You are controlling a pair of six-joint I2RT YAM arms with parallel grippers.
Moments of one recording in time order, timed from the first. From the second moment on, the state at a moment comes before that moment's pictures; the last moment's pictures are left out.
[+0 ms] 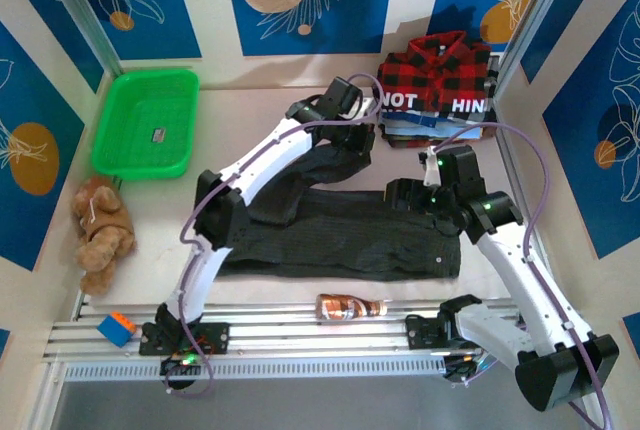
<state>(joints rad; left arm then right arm) -0.72 2.35 2.38 -0.85 0.31 -0.40 0.28 0.96 0.97 -0.85 -0.19 0.37</state>
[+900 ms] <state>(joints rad) -0.56 1.49 1.41 -0.82 0.21 -0.57 0.26 1.79 1.33 -0.66 -0.14 0.31</state>
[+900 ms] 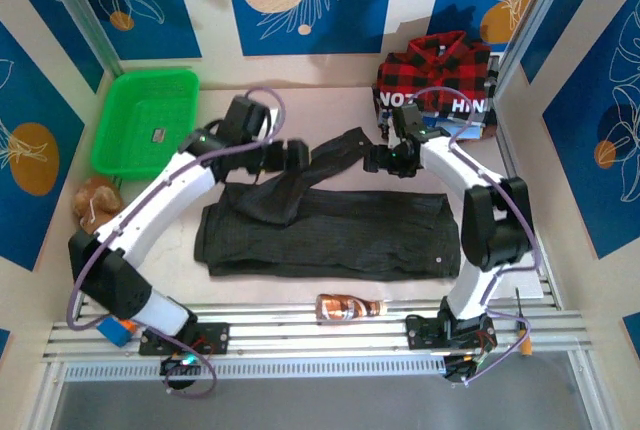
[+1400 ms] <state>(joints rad) -0.71 1.63 1.27 -0.86 -0.01 -0.57 0.29 2.16 1.68 -0.64 0.02 0.35</state>
